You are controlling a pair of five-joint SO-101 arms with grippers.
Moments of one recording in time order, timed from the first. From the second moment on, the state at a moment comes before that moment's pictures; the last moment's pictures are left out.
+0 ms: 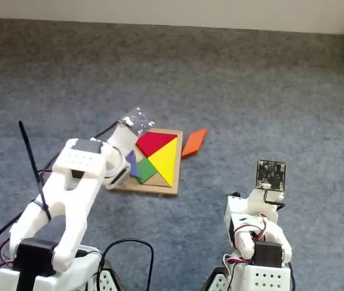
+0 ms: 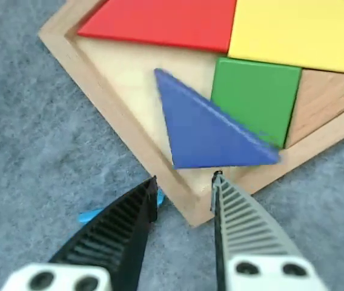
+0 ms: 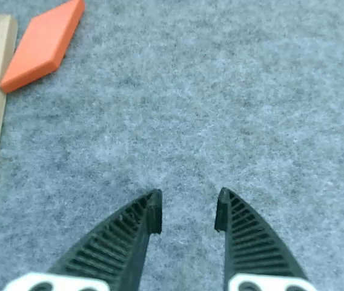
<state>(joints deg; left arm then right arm) 2.9 -15.3 46.6 53.6 -27.4 -0.4 -104.1 96.0 64.6 0.1</state>
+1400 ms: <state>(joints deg) 5.4 -23.9 54.2 50.9 -20.6 -0.4 -104.1 96.0 64.6 0.1</state>
